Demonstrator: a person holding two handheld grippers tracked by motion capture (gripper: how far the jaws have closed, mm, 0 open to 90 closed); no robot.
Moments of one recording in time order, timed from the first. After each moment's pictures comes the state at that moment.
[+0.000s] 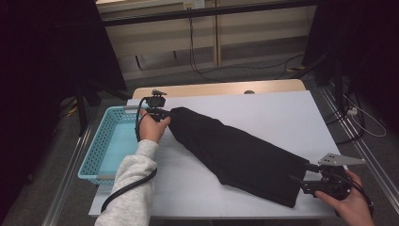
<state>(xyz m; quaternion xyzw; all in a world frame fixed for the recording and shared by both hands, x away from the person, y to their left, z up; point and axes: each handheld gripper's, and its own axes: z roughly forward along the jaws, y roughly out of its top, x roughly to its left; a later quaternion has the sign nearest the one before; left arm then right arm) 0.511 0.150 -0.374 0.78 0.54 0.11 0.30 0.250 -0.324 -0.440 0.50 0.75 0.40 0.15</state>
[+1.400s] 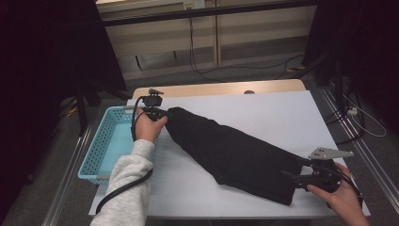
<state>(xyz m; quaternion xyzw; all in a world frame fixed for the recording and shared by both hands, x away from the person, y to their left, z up) 0.508 0.158 -0.364 0.78 0.54 0.11 0.30 0.270 -0.310 -0.438 0.48 0.76 0.41 0.14</state>
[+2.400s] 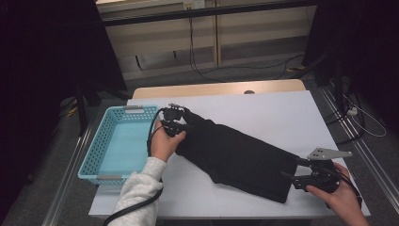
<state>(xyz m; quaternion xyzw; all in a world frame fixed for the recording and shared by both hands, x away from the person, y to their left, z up) 0.455 0.103 -0.390 0.83 0.44 0.07 0.35 0.269 -0.307 -0.438 0.47 0.77 0.41 0.14</state>
